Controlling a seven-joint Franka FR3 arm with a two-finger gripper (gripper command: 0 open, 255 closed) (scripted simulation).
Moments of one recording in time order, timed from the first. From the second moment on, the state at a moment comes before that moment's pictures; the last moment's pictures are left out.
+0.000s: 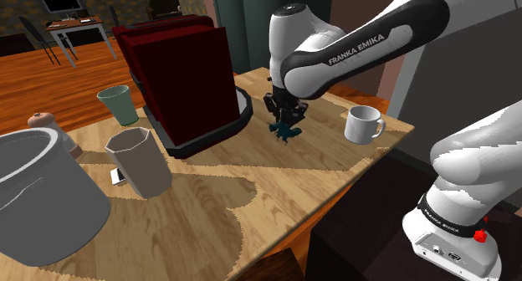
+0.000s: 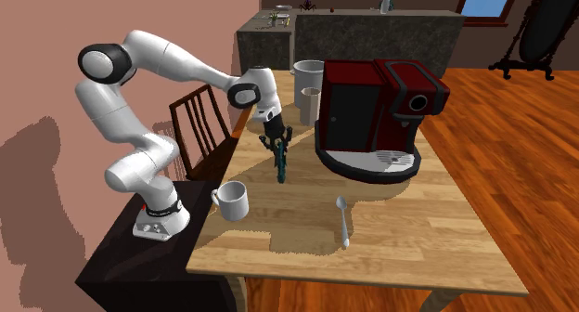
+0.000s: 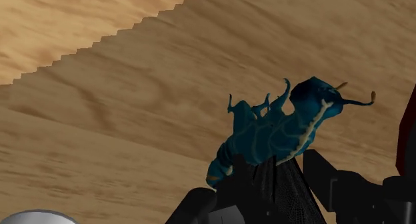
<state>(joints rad) -0.49 -0.39 0.83 -2.41 0.10 2.28 1.46</state>
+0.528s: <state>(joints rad) -0.47 -0.43 0.78 -2.34 0.12 2.17 1.42</state>
